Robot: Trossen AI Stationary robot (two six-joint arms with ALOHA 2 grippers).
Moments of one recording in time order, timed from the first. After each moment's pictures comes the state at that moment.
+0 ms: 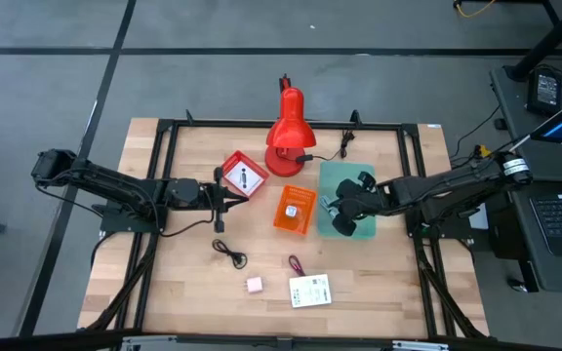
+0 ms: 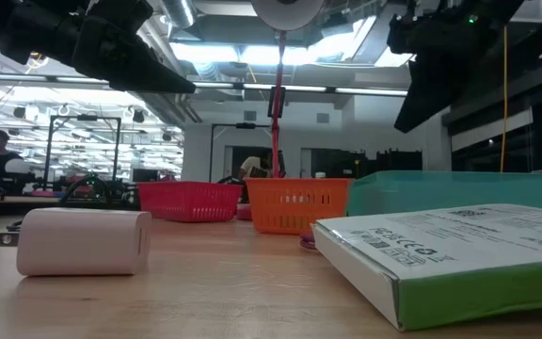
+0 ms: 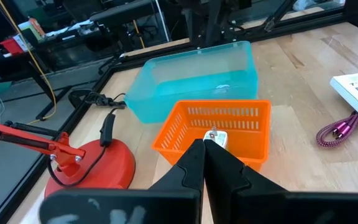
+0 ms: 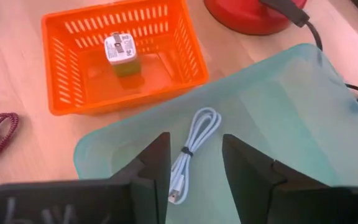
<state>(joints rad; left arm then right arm) -0.10 0.97 0.35 0.34 -0.27 0.17 0.18 1.26 0.87 -0.66 0.43 0.57</state>
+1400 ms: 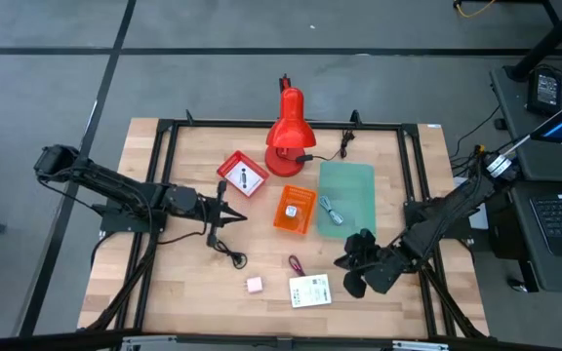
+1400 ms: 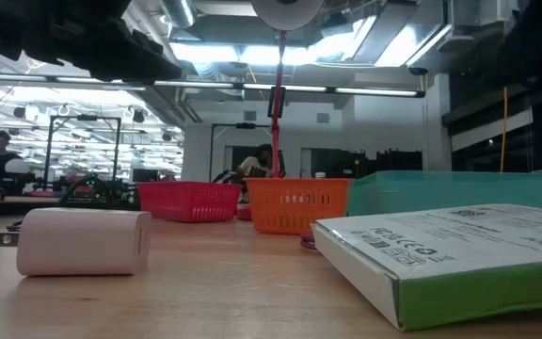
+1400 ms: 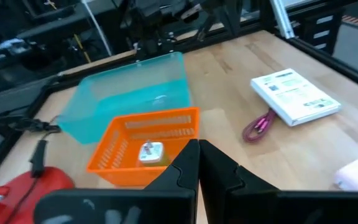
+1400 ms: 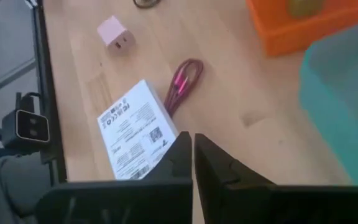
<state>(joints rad) -0.21 0.98 0.35 0.34 -0.16 0.20 0.72 1.40 0.86 -0.40 0.51 1.10</state>
